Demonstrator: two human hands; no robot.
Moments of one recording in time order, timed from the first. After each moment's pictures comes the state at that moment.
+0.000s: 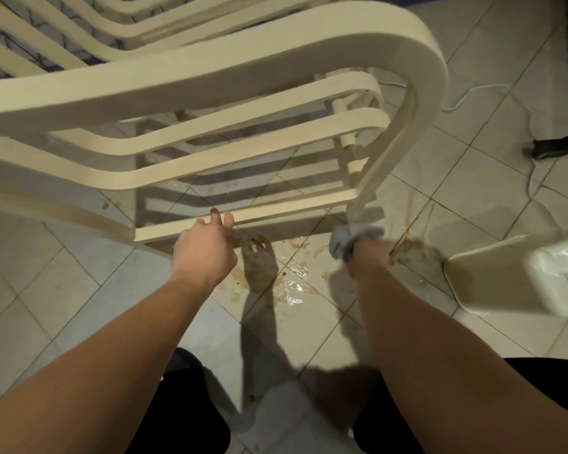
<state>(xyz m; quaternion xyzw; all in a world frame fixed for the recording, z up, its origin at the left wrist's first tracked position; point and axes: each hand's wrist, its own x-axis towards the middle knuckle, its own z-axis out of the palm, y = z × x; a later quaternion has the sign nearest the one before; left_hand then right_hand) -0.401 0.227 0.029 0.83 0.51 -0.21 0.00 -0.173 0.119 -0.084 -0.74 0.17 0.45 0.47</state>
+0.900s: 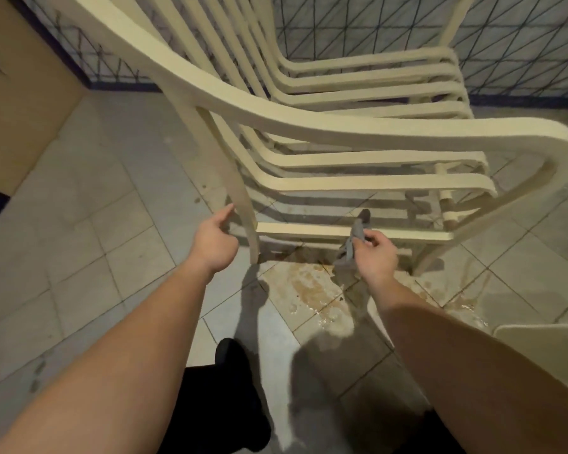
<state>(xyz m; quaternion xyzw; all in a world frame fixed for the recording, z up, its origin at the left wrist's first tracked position) -0.570 0.246 0.126 0.54 0.68 0.18 0.46 -0.314 0.179 0.042 -0.78 -0.17 0.37 0.47</state>
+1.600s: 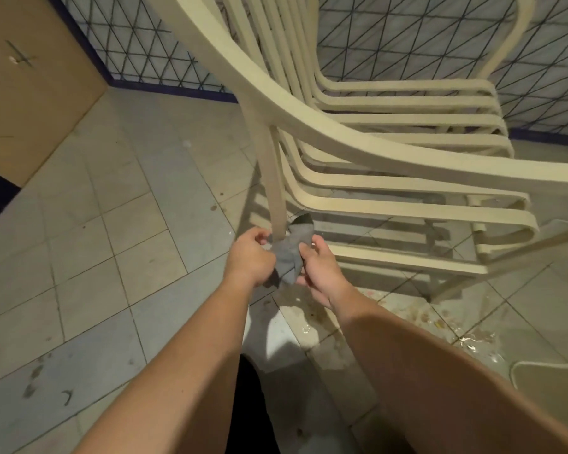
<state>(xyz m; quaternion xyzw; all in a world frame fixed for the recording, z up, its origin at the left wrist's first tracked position) -0.581 0.263 0.103 0.52 0.70 0.19 0.45 -0.448 0.239 0.049 -0.60 -0.18 0.64 0.44</state>
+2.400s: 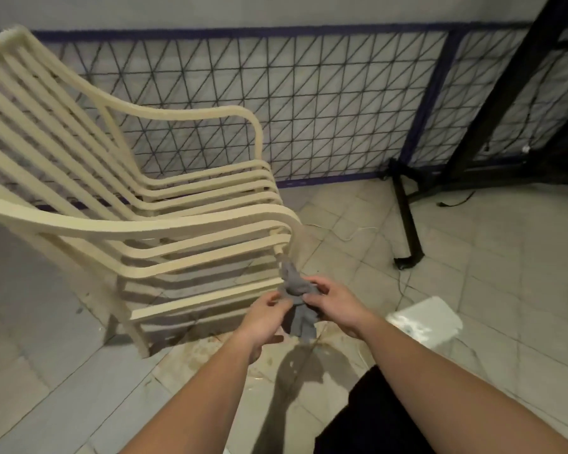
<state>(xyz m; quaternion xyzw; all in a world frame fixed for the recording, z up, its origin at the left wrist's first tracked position) -0.298 0.071 0.189 0.53 0.50 0.10 0.67 -0.143 0.005 0.188 -0.68 -0.32 0.50 0.44</state>
